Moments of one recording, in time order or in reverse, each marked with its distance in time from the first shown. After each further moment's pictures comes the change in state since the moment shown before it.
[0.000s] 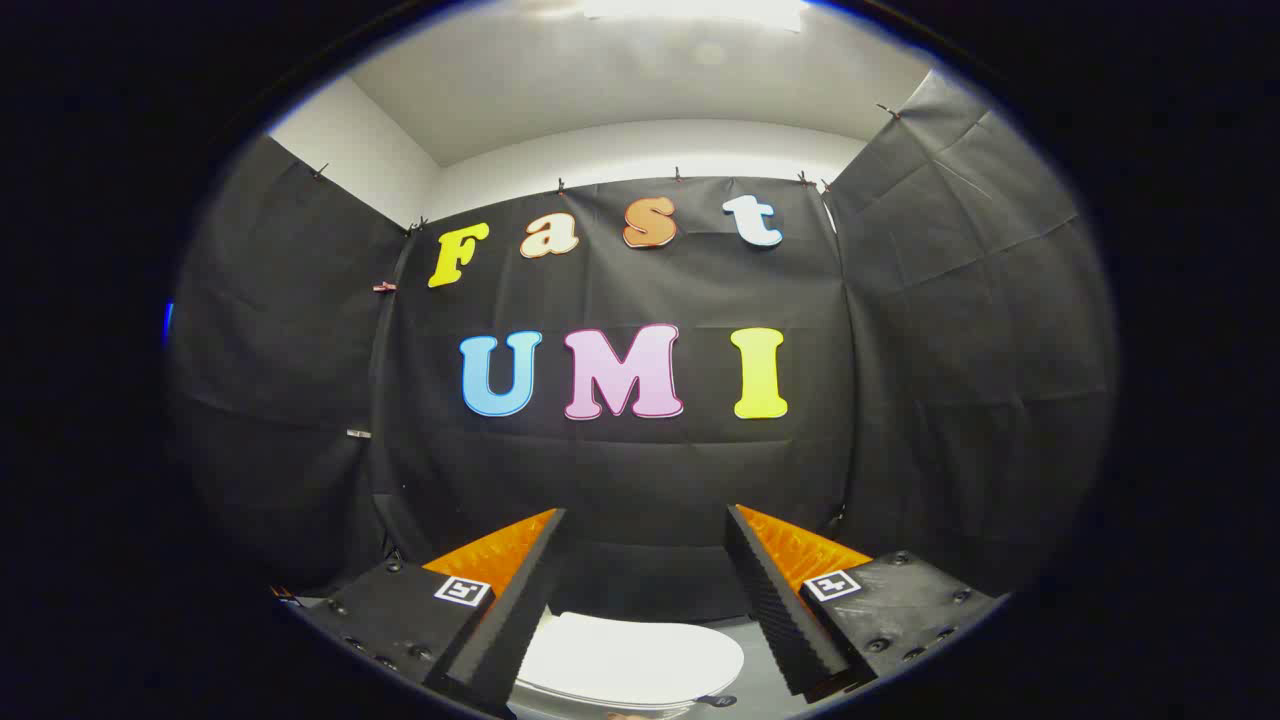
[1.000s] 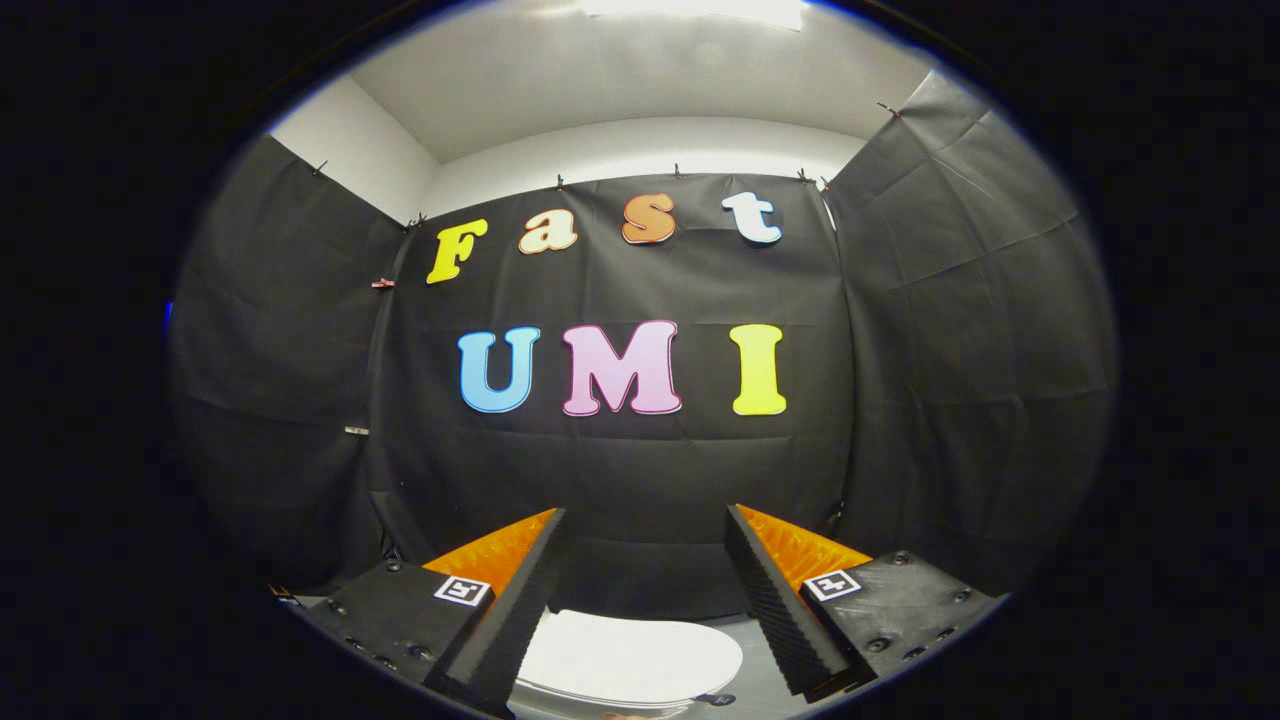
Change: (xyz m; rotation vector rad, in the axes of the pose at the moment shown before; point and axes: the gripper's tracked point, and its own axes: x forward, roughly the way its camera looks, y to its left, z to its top) arm 0.002 -0.001 -0.003 -0.008 0.016 -0.004
